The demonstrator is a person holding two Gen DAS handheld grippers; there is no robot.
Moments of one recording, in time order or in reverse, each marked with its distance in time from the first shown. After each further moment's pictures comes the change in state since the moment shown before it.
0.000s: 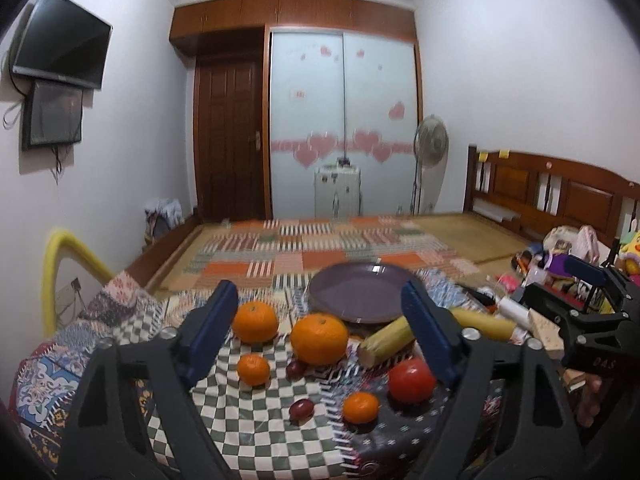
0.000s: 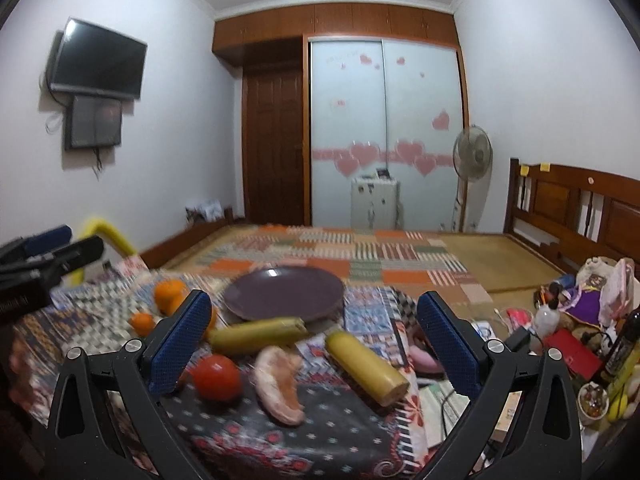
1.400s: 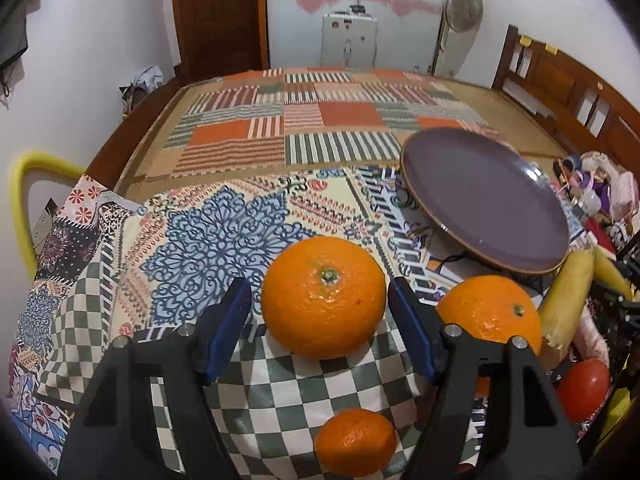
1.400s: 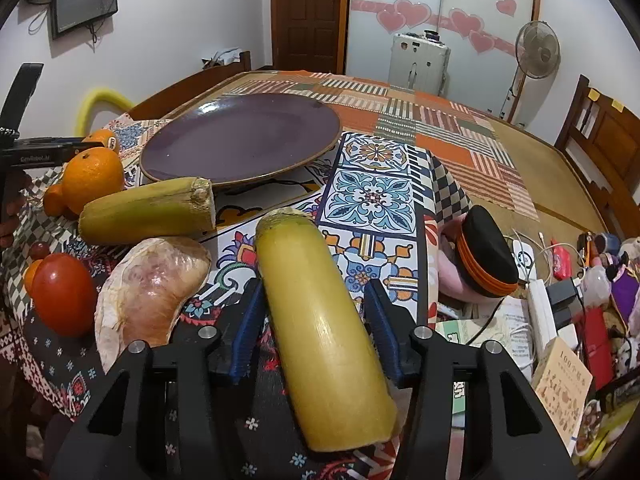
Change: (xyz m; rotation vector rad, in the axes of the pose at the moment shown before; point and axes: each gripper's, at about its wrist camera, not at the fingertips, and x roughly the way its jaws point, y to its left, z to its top) left arm 0.221 0.088 -0.033 -0.004 0.584 -0.022; right arm 0.130 -0.041 -0.032 -0.106 0.533 0.141
